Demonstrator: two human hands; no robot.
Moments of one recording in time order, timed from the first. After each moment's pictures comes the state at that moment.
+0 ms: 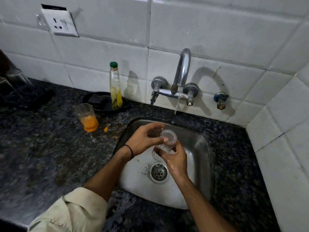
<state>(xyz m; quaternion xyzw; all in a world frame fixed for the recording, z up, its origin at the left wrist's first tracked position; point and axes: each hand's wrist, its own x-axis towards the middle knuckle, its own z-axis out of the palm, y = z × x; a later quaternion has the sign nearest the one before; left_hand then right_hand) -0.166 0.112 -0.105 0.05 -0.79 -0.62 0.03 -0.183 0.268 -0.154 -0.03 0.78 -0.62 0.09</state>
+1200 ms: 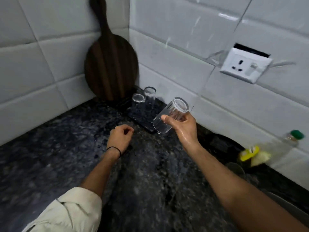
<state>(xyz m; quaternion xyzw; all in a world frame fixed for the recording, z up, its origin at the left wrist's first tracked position) 0.023 -0.454 -0.140 0.46 -0.74 -0.44 0.21 -0.139 -0.316 -0.071 -0.26 0.73 -0.62 0.17</state>
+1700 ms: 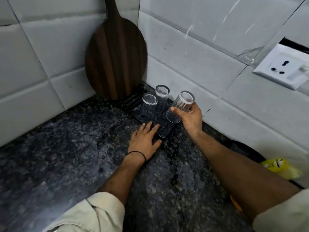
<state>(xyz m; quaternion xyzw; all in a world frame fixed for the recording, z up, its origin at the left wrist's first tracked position) -0.032 -0.488 -0.189 0.31 -0.92 -0.26 0.03 -0.203 -0.421 -0.126 -0.22 0.81 -0.54 0.10</state>
